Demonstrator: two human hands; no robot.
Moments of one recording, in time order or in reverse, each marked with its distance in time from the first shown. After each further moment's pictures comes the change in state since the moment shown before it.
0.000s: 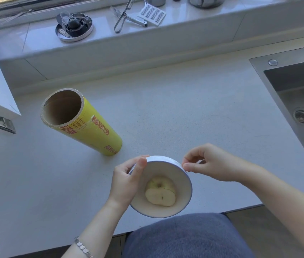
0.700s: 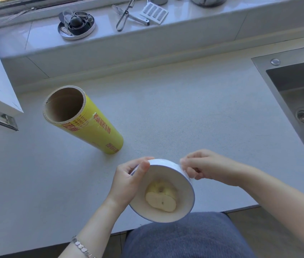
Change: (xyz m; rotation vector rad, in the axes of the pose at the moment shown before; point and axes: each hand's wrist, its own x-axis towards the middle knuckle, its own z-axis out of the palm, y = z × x) left_hand -0.006 0.003 -0.005 0.005 -0.133 0.011; right_hand 0.006 0.014 0.012 0.437 -0.220 0.122
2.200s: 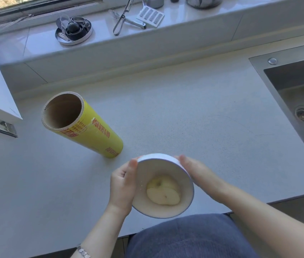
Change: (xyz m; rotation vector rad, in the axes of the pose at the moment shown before) left_hand -0.001 0.003 0.007 -0.148 0.236 -0.061; right_hand 0.015 0.023 0.034 0.082 0.267 -0.230
